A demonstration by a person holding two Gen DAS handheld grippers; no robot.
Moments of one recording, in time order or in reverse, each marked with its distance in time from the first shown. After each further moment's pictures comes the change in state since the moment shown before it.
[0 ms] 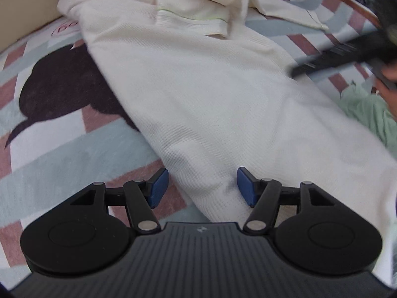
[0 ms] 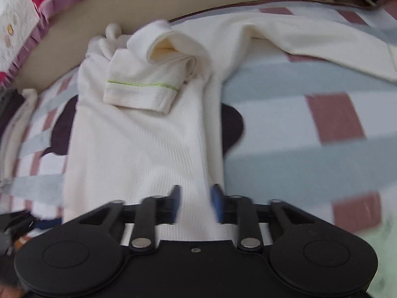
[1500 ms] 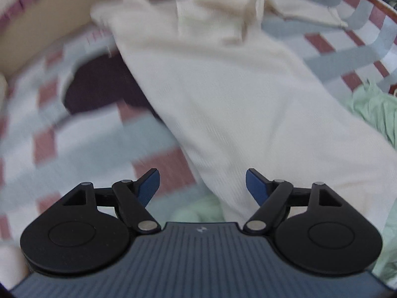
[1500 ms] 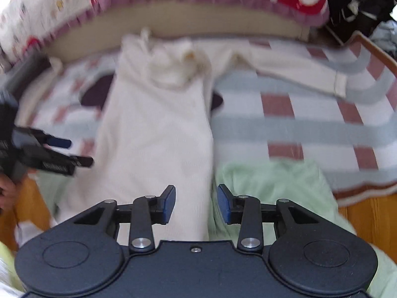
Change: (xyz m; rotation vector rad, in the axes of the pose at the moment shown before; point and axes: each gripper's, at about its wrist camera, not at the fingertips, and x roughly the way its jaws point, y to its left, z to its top) left arm -0.056 -0.036 0.009 0.005 -0.006 0.241; right arm -0.149 0.043 -0.082 -0.191 -0.130 -0.078
